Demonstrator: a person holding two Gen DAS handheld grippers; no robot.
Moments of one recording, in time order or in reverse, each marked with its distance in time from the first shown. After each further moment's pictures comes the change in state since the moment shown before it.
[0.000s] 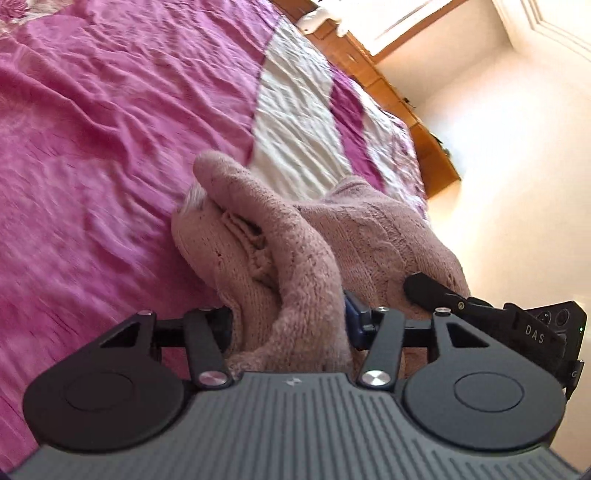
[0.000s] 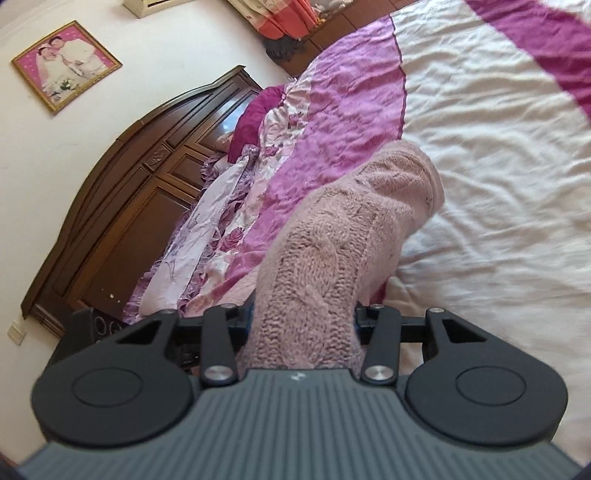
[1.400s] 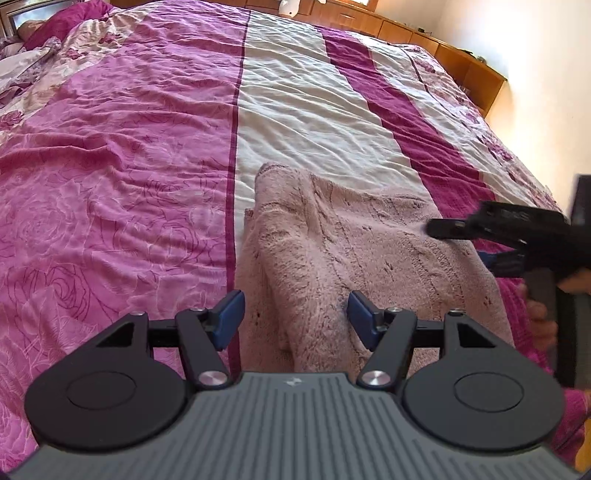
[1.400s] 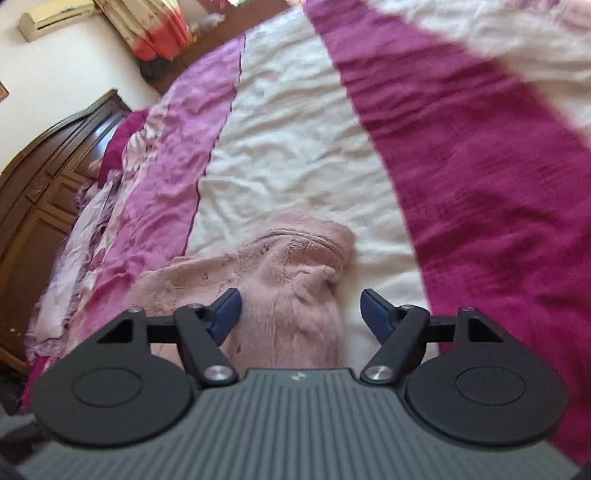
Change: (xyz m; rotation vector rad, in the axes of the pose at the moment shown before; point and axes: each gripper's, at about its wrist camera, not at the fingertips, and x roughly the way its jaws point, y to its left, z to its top) left arm 0.024 -0.093 -0.101 0.385 0.038 0.379; right arm -0.059 -0.122 -0.021 0.174 0.017 -0.355
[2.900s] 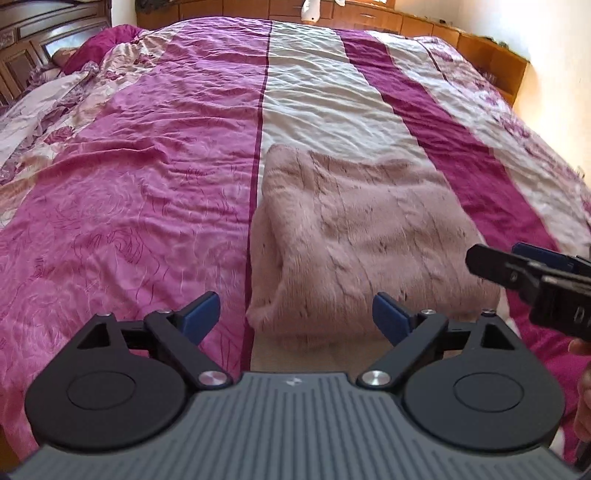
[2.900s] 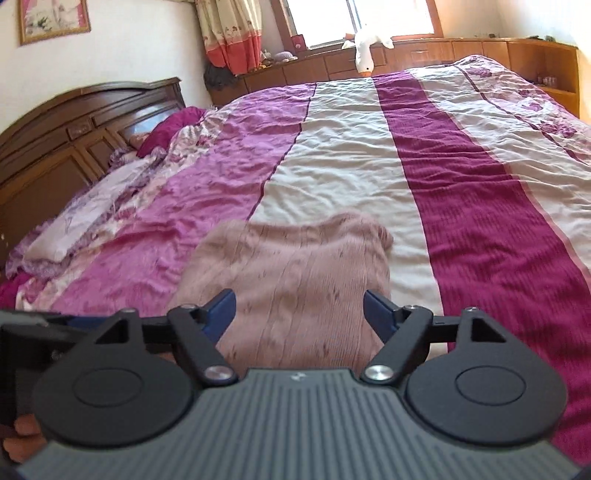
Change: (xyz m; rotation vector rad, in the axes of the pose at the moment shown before) left arm -0.067 -0.053 -0.057 0.058 -0.016 0.190; right arm -0.110 0.087 -0.128 -0.394 -0.253 -0.086
